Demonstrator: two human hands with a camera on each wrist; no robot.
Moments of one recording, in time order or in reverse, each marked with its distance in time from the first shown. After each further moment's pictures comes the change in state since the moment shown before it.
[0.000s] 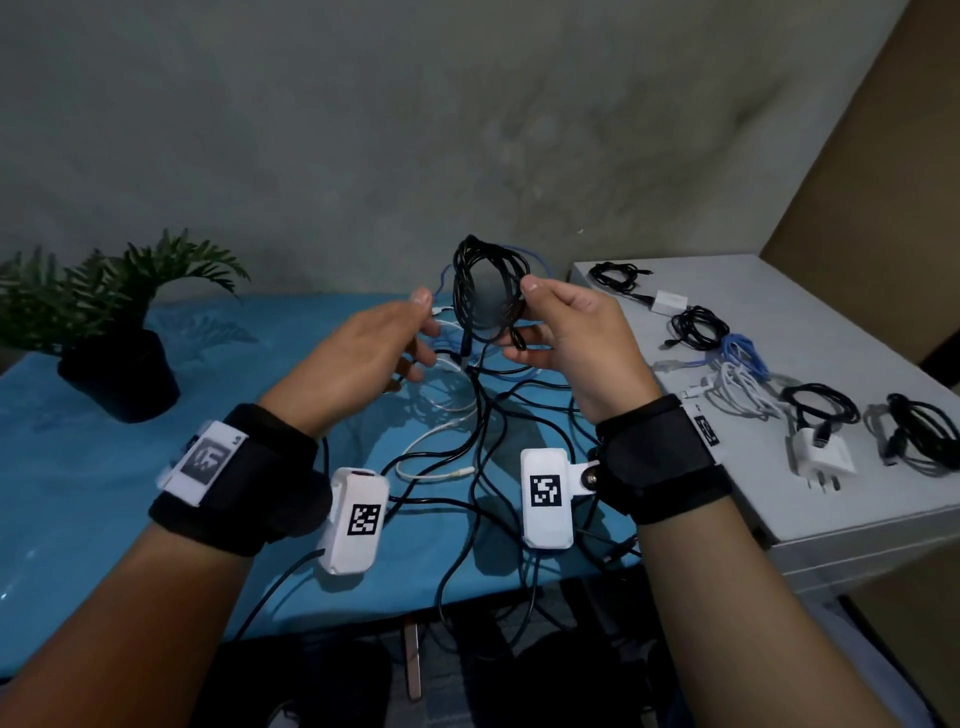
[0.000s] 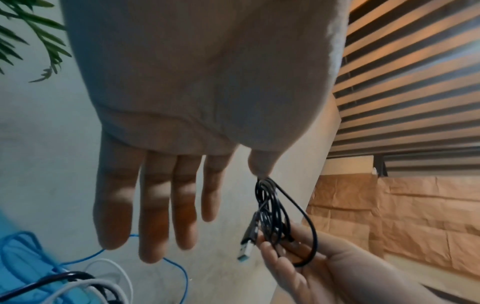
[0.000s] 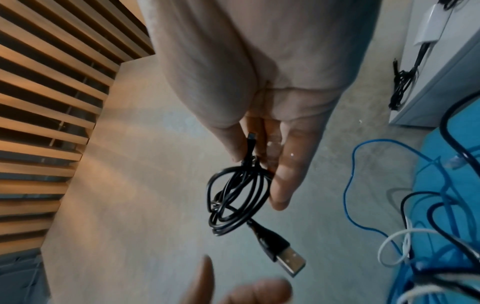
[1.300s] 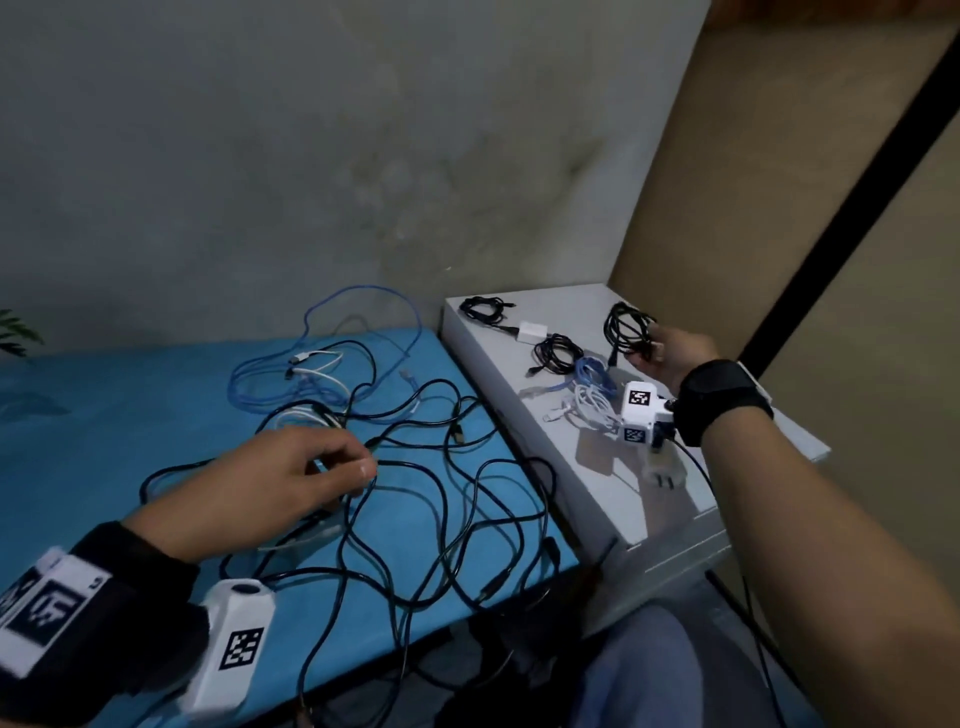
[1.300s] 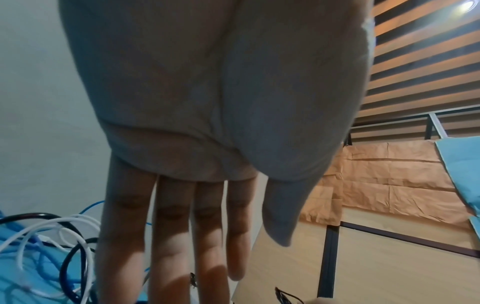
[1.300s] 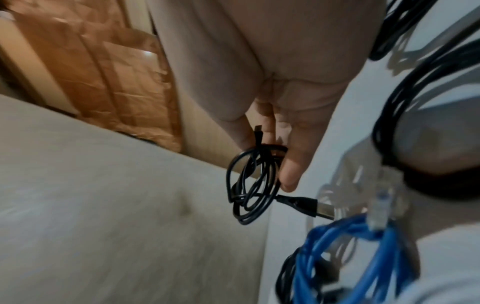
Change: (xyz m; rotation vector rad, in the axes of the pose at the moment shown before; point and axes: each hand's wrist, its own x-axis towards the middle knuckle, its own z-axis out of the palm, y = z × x) left_hand 0.002 -0.012 0.041 0.365 -0.369 0.252; right_hand 0.067 -0.017 -0.288 0.088 0.745 0.195
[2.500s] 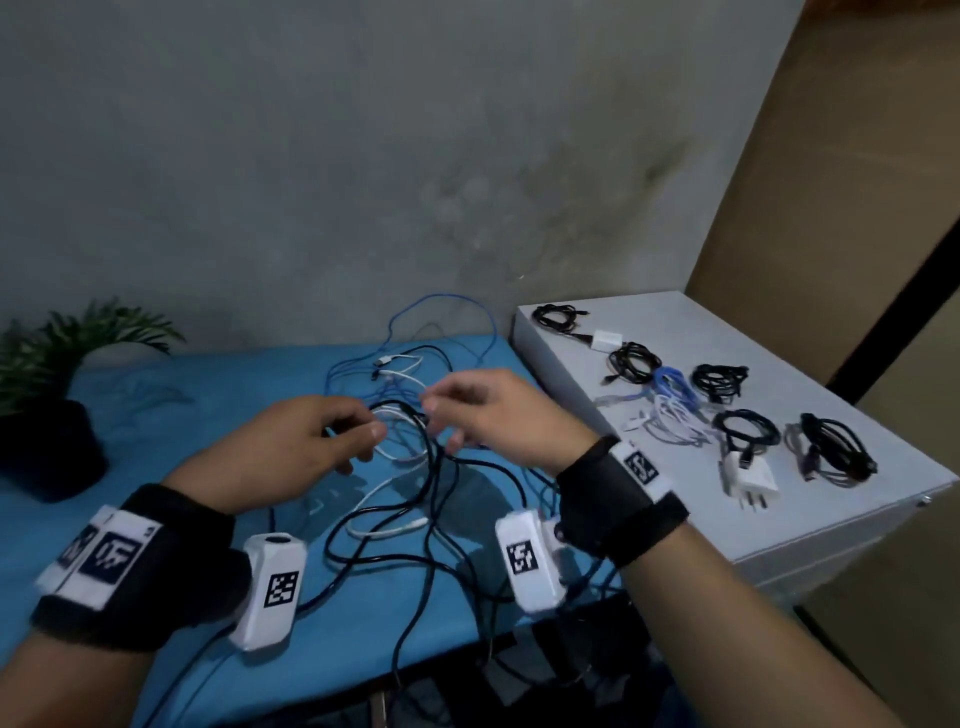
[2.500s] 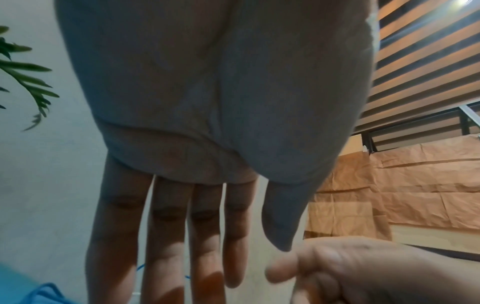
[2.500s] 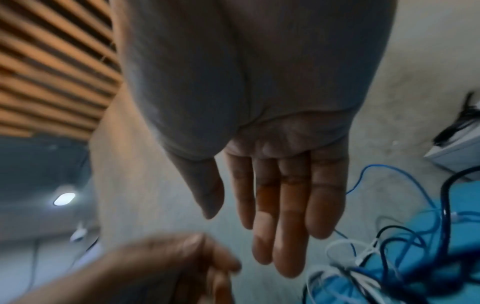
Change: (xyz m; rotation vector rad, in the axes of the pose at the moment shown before) left_hand -0.023 -0.024 -0.045 0.037 0.148 -0.150; right_hand -0.230 0.071 0.154 -0.743 -1.001 -0.417
